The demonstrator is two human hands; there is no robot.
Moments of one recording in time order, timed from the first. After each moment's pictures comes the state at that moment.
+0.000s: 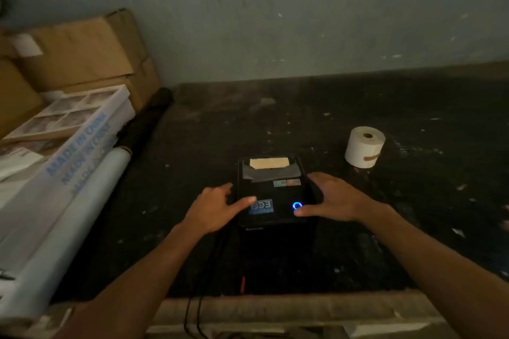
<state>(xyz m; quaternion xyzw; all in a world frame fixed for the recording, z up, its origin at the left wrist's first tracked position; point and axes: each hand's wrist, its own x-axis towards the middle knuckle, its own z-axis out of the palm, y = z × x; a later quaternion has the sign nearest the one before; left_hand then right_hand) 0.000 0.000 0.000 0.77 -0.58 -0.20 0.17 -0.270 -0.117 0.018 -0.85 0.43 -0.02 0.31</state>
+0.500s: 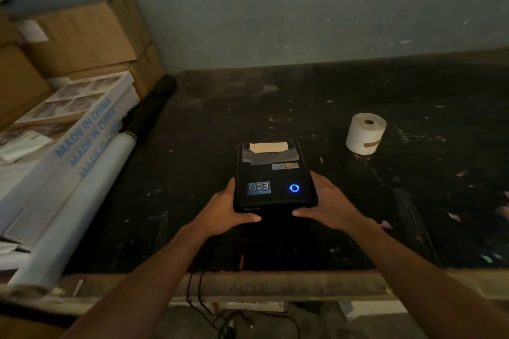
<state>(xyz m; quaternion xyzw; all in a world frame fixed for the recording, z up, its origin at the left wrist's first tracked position) -0.021 0.020 -0.034 0.70 -0.60 -0.31 0.23 -0.275 -0.091 -0.035 -0.81 0.45 -0.11 0.36</state>
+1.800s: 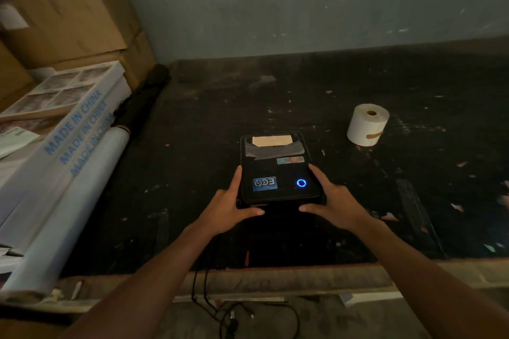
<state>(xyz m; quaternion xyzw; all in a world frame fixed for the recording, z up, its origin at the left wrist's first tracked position) -0.015 0.017 -0.042 0.71 -0.59 -0.33 0.19 -0.276 -0.088 -0.046 -0.80 0.46 -0.07 0.38</state>
